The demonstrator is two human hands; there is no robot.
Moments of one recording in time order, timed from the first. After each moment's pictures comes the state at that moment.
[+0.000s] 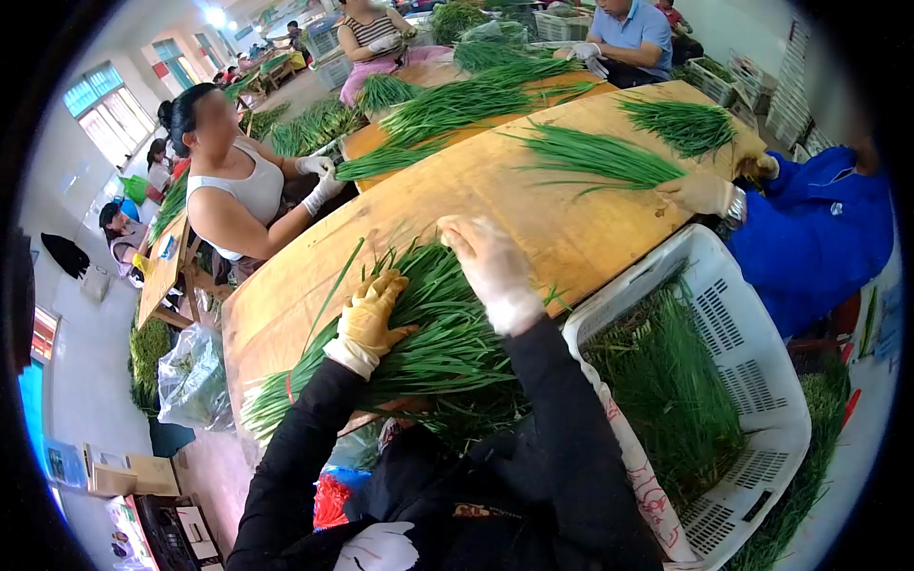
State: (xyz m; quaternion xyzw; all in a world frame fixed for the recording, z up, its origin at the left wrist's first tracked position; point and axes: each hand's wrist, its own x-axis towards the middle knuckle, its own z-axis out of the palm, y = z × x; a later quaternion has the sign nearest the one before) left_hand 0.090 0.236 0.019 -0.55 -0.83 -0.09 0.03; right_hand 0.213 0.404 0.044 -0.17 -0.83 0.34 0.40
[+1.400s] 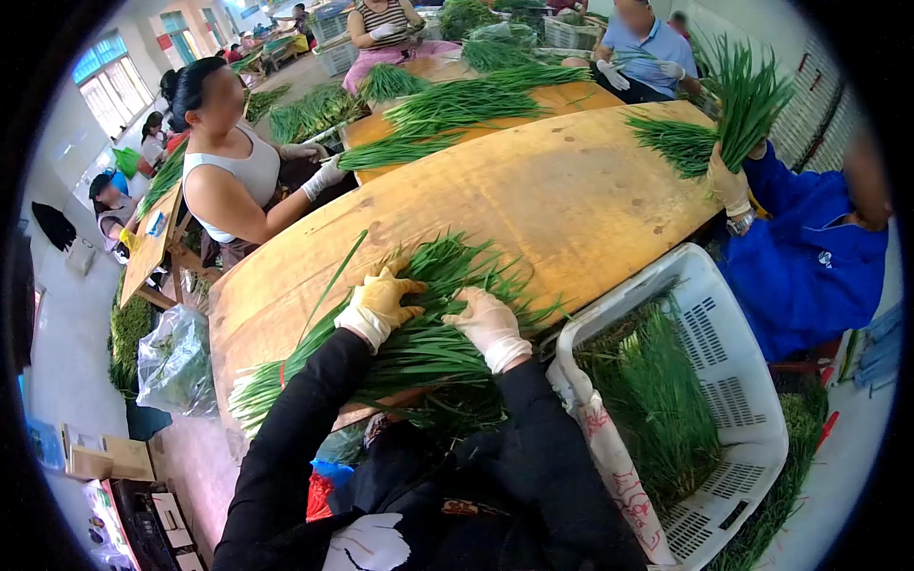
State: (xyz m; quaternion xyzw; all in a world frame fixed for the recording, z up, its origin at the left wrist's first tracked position) left_hand 0.075 0.260 0.016 -0.54 -0.83 -0.10 -0.04; right_hand 0.224 0.372 -0.012 -0.31 -0.87 0.38 0.08
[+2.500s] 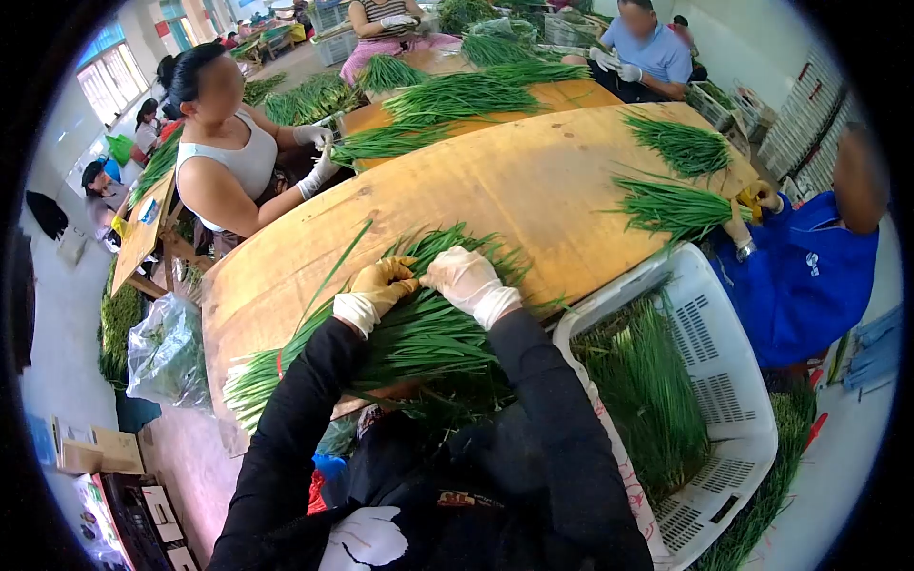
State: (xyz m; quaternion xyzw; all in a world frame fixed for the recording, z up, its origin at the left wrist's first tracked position) left_hand 0.050 0.264 -0.018 -0.48 -0.74 -0.41 -0.22; right_hand 0.186 0.394 0.003 0.00 -0.98 0.07 0.20
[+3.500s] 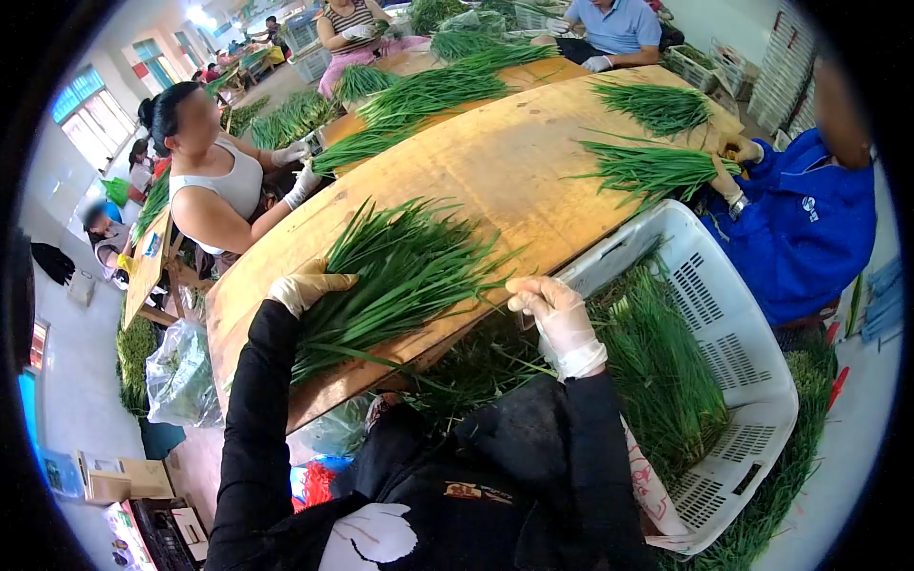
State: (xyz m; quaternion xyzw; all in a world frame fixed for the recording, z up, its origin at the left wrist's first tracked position) left_hand 0.020 0.229 0.046 -0.35 -0.74 -0.33 -0.48; right_hand 0.353 0.392 -0.006 -0.26 -0.64 0.65 0.30
